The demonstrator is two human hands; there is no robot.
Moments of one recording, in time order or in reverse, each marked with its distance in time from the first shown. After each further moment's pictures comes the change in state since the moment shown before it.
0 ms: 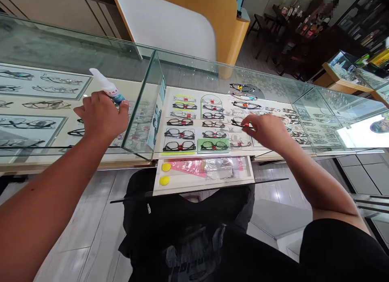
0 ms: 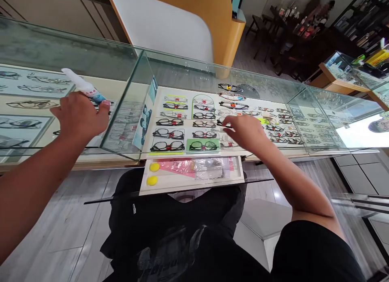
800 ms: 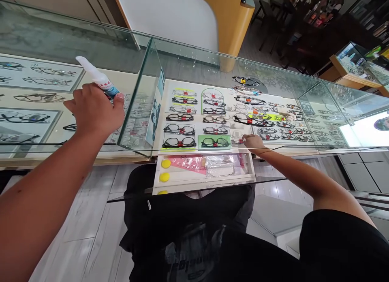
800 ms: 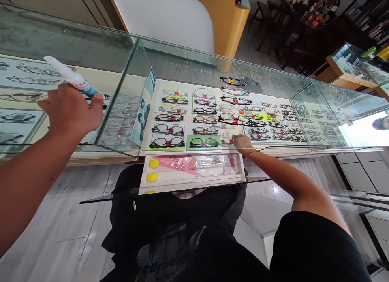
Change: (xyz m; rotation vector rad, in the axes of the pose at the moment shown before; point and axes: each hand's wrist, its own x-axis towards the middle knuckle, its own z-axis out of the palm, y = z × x) left_hand -0.003 0.006 -0.004 0.006 -0.017 -0.009; right_hand 0.045 0.063 0.206 -0.123 -0.471 0.154
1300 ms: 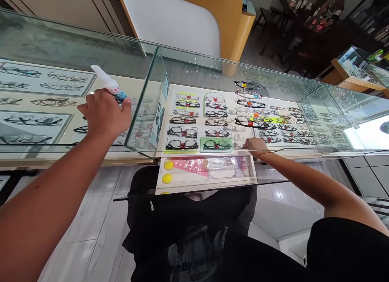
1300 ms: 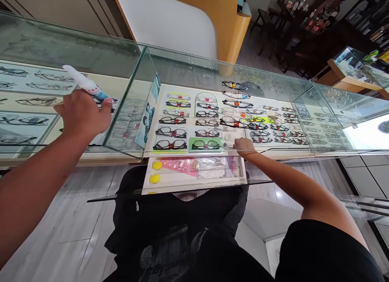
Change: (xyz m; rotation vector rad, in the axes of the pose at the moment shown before) left_hand 0.003 -0.007 0.007 -0.004 0.029 0.009; right_hand -0.023 -0.008 -0.017 0.007 -0.020 0.027
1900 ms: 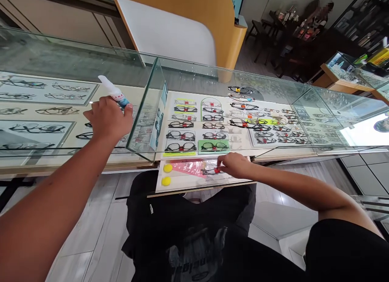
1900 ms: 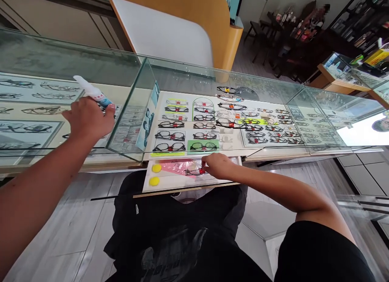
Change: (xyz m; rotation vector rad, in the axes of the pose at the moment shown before) left_hand 0.000 0.002 -0.005 -0.017 -0.025 0.004; right_hand -0.117 -0.093 -0.055 0.227 -0.047 -0.440
